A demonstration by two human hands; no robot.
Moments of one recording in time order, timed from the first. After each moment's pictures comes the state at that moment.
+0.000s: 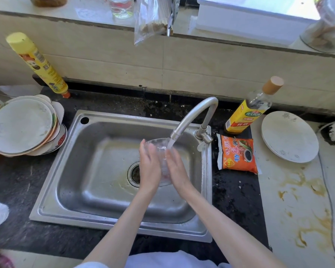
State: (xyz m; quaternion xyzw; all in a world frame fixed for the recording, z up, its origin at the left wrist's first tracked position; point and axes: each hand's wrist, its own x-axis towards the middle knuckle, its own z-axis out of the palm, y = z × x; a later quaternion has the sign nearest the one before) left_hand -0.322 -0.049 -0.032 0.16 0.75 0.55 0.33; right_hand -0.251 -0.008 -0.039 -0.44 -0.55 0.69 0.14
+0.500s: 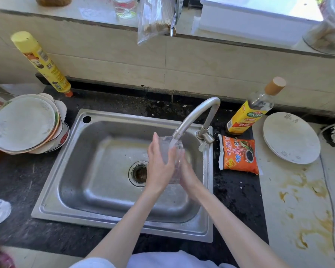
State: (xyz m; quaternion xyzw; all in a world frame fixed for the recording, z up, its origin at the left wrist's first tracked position) left_hand -0.313 -0.044 -0.028 0.29 0.77 0.47 0.31; right_hand -0.244 -0.001 -0.043 -0.46 -0.54 0.70 0.09
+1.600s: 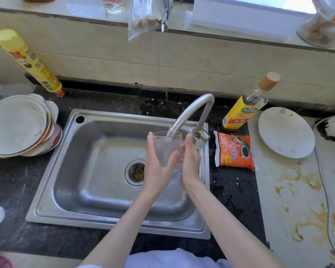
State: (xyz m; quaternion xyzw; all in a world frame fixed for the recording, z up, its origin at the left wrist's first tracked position) left_hand -0.307 -0.049 -0.025 0.33 0.74 0.51 0.31; right_hand -0.248 0.010 -0.033 -0.55 -0.40 0.66 0.31
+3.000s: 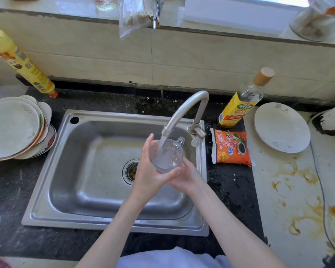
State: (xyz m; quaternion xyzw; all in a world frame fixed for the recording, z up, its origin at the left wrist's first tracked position) left_hand -0.313 -0.068 -0.021 0.38 0.70 0.52 0.32; right_hand -0.224 0.013 -0.060 -0.45 -0.01 0.88 0.13
